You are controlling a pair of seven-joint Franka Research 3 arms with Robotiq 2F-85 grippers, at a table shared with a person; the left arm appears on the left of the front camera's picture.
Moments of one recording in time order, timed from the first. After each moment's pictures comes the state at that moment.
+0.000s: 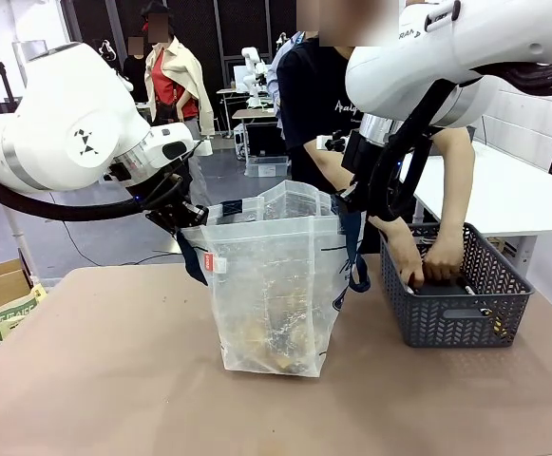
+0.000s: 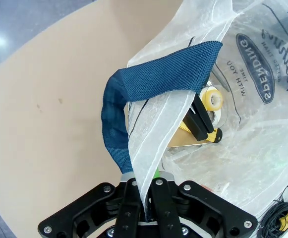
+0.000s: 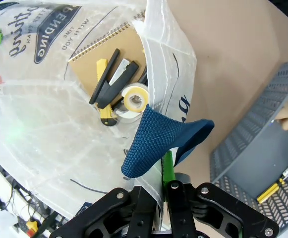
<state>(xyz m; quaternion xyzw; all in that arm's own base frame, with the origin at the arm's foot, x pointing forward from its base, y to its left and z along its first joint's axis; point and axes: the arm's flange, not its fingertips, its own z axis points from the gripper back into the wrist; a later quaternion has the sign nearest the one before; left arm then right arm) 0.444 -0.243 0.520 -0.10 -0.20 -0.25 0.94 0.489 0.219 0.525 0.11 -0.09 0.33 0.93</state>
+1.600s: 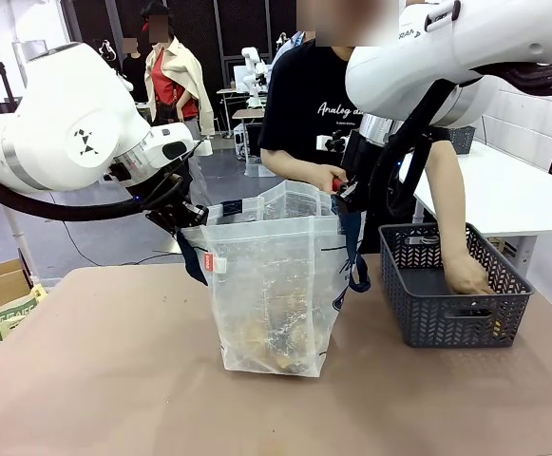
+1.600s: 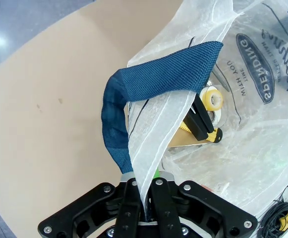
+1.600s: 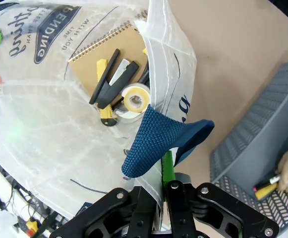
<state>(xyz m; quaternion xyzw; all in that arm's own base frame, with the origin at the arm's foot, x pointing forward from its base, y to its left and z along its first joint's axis) 0.444 -0.243 0.520 -0.10 -0.20 -0.25 0.94 0.489 0.219 0.525 0.11 -0.09 0.33 0.93</state>
